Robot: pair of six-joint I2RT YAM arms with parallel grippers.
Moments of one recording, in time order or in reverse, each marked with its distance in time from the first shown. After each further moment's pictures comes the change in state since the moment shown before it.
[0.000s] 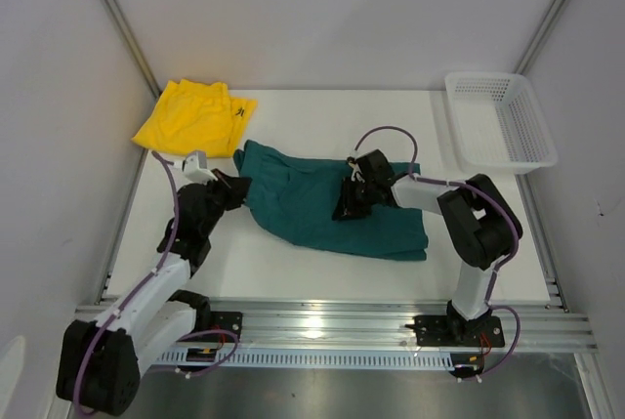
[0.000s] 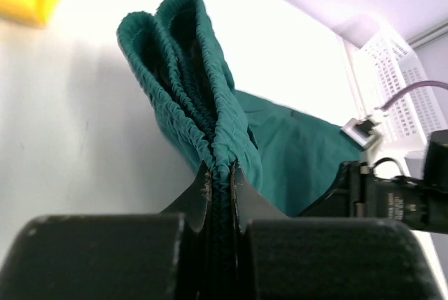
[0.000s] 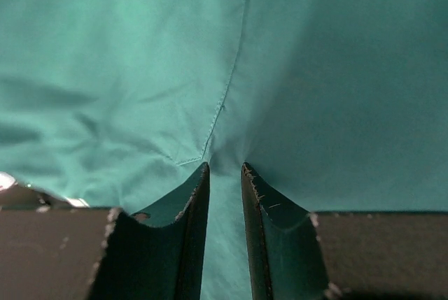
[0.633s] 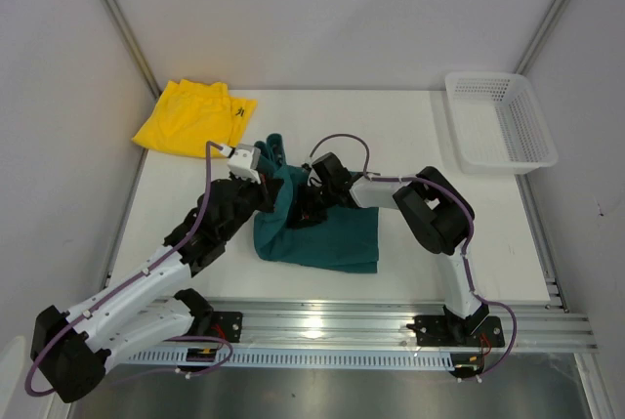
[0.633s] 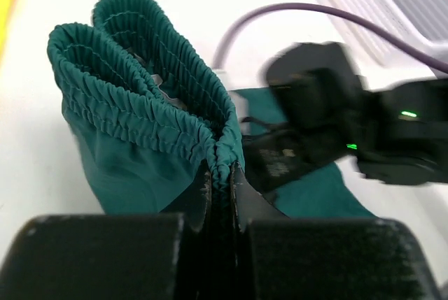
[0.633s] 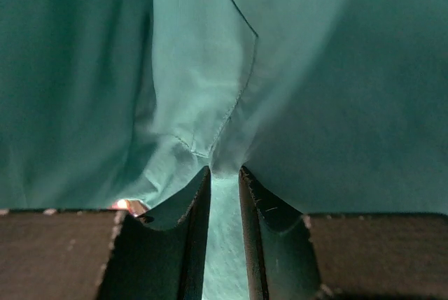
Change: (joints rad) left arm -0.387 -0.042 0.241 -0.261 -0.211 0.330; right arm 0.182 0.267 0.266 0.076 -0.179 0.192
